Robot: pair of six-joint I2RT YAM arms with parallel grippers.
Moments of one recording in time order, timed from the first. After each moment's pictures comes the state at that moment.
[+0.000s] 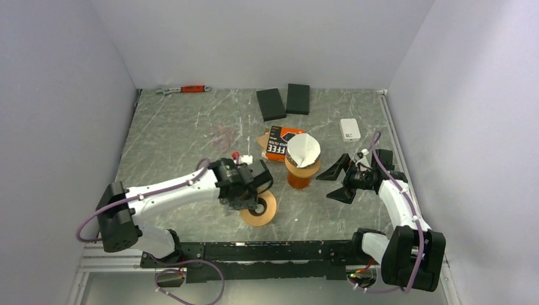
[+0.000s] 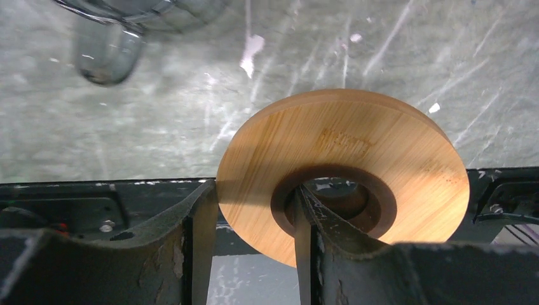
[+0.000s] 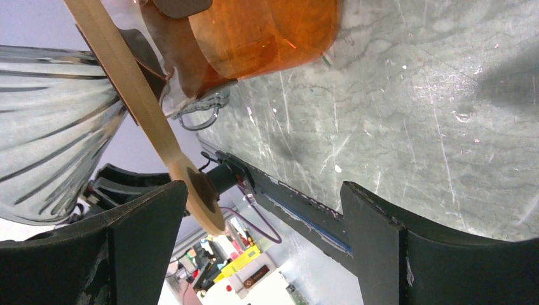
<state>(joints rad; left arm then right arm) -1.12 1.44 1.18 -1.07 -0.23 -1.14 -0.18 1.07 0.58 -0.65 -0.84 0.60</state>
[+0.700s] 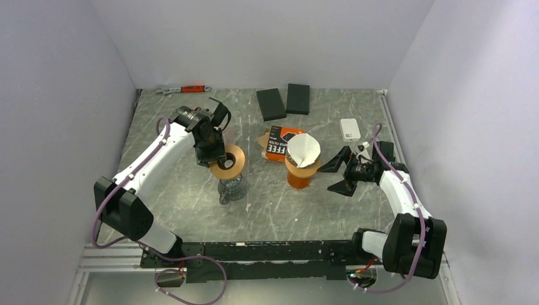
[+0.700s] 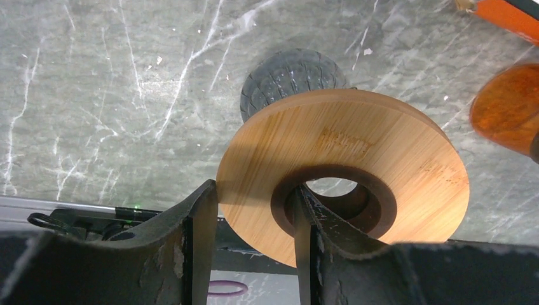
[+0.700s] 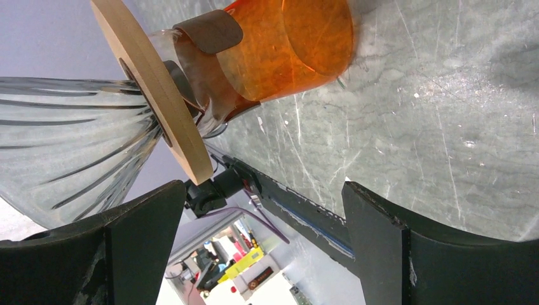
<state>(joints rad) -0.51 1.52 1.49 -1.25 -0.15 -0.71 -0.18 1.17 0.67 -0.64 -0.84 0.61</state>
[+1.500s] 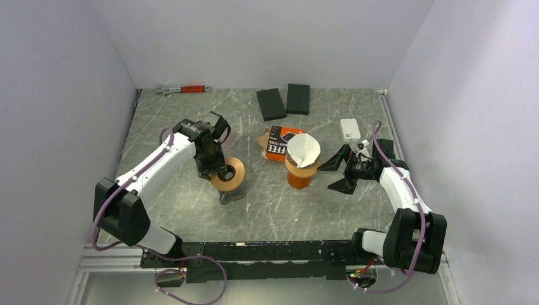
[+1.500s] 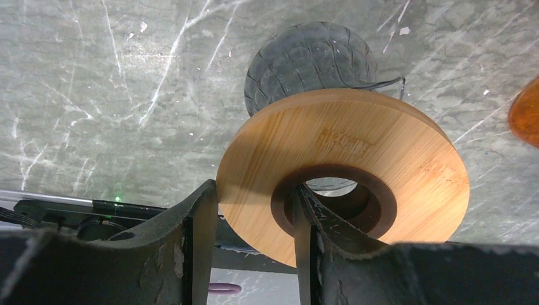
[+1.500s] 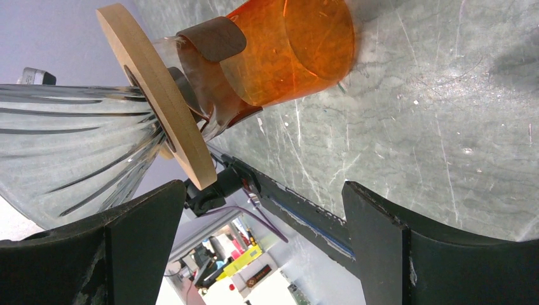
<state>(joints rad) -0.50 1.47 1.28 -1.16 -0.09 -0.76 -0.18 1.21 0.70 -0.64 -0.85 0.59</state>
